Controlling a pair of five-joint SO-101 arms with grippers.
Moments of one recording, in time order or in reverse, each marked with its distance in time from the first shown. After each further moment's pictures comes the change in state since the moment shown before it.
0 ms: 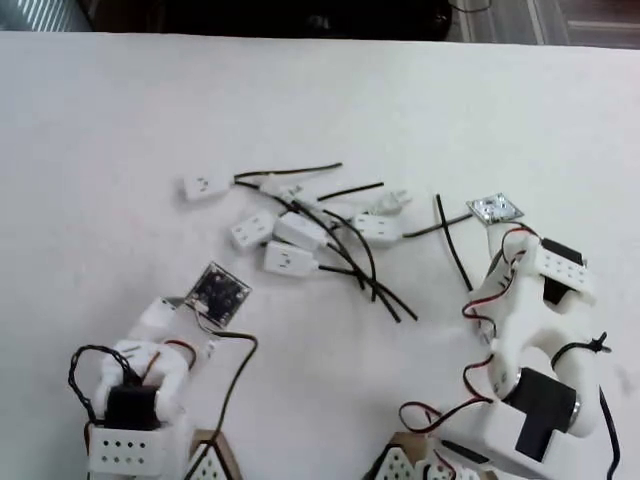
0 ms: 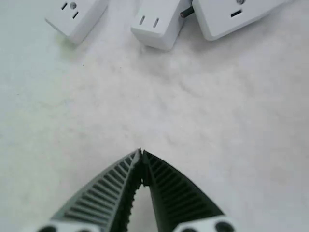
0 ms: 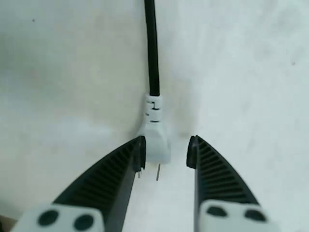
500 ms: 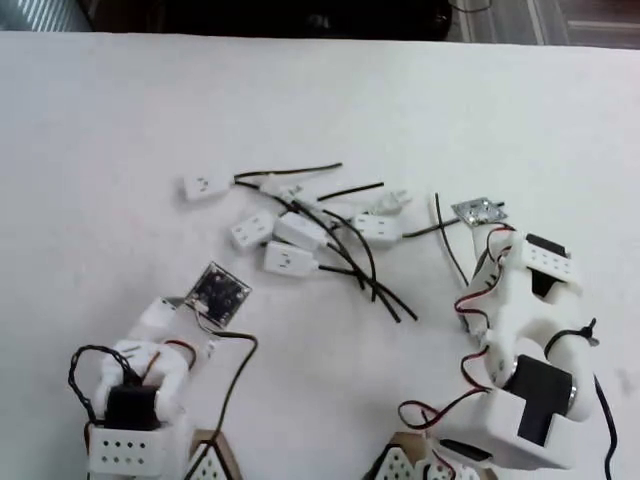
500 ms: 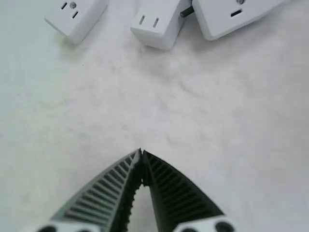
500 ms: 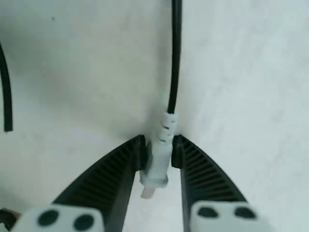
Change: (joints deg) left arm 0.0 0.0 0.0 0.0 0.0; right arm -3.3 1.6 -0.2 1.8 -2.1
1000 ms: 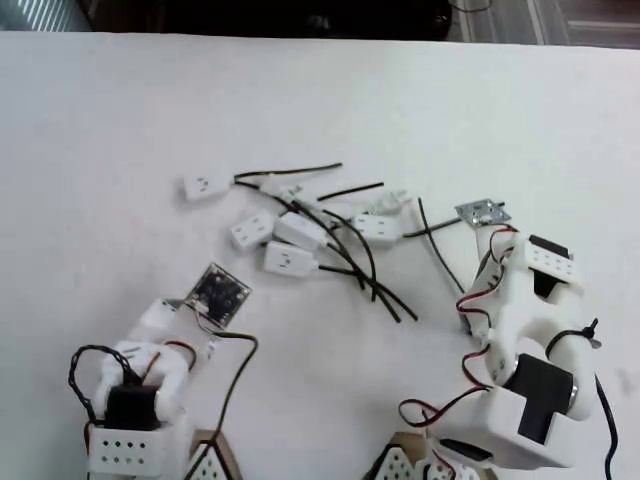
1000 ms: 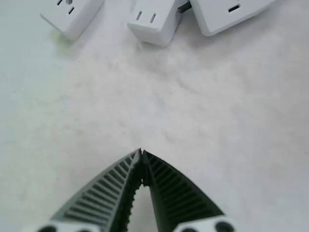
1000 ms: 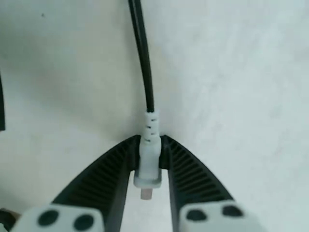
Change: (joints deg) left arm 0.0 0.0 0.0 0.9 0.0; right arm 0.4 0.1 0.0 0.0 -0.2
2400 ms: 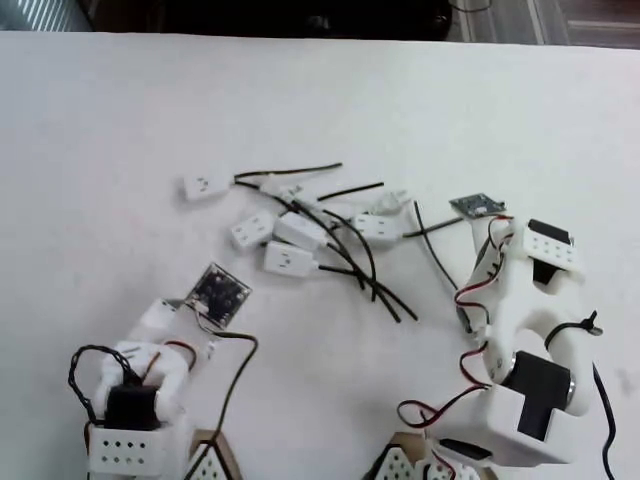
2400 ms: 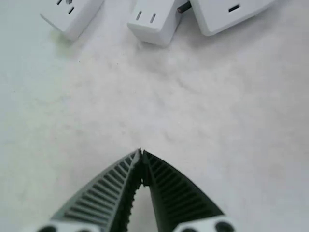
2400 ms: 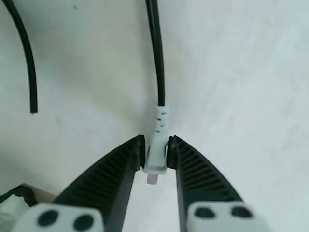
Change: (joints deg) left arm 0.0 0.0 0.0 0.0 0.0; right arm -1.8 0.2 -6.0 9.2 0.0
